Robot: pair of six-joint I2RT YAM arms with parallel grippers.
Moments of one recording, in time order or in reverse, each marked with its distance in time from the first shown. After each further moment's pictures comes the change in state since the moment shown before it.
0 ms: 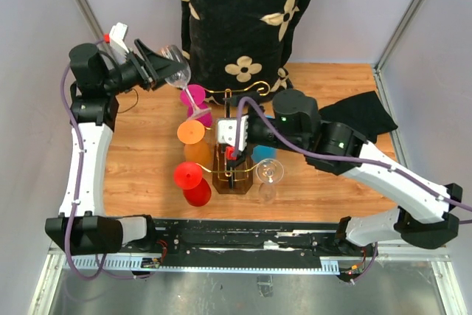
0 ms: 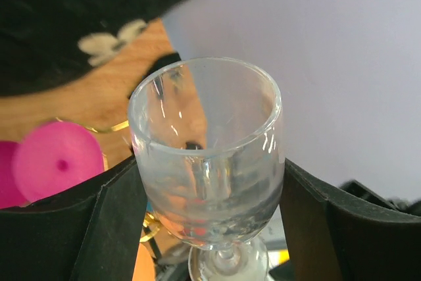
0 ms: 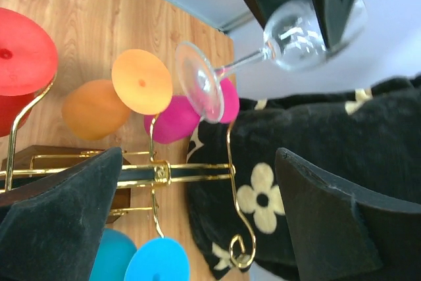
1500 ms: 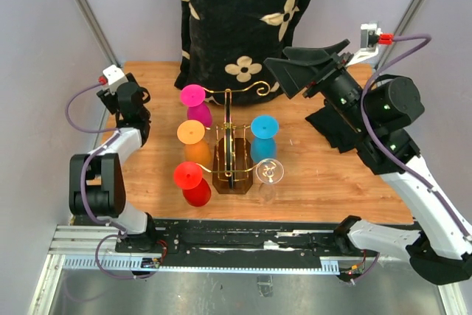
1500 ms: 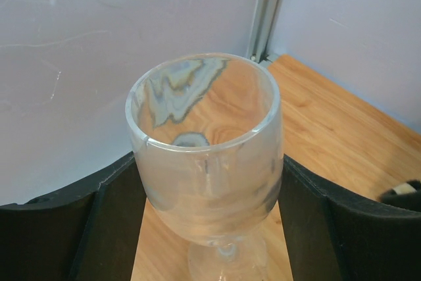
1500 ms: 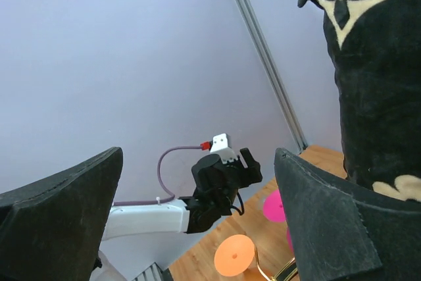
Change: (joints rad) left arm -0.029 0.276 -0.535 0.789 -1.662 0.796; right arm -0.437 -0.262 -0.139 0.585 -0.041 1.444
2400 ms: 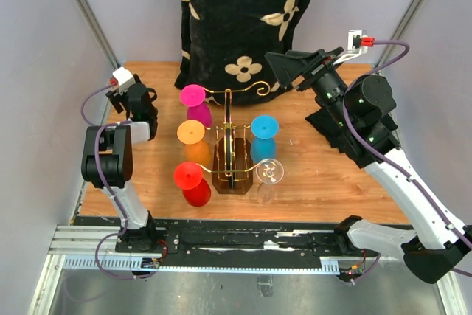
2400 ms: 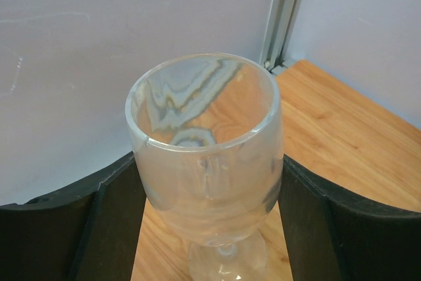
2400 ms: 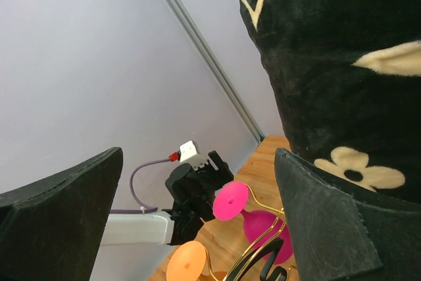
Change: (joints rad) left arm -0.009 0.296 0.059 0.315 -0.112 0.071; right arm -0.088 0.035 -0.168 0.116 0.096 0.051
